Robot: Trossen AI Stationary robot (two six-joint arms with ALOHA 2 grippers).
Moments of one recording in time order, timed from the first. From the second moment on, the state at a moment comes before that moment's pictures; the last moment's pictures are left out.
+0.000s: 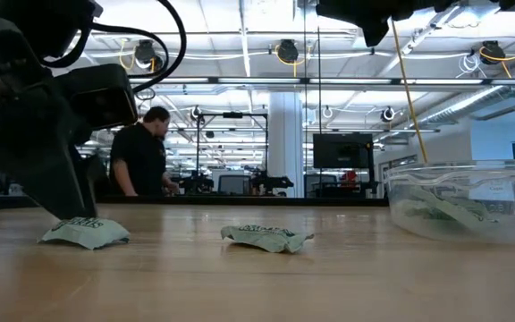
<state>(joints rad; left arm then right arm) -0.44 1.66 0.50 0.44 0.07 -0.71 0.31 1.19 0.65 0.36 0.37 0.05</state>
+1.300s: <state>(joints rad) -0.29 1.54 0.58 0.39 0.08 -0.48 0.31 1.19 0.65 0.36 0.36 0.05</state>
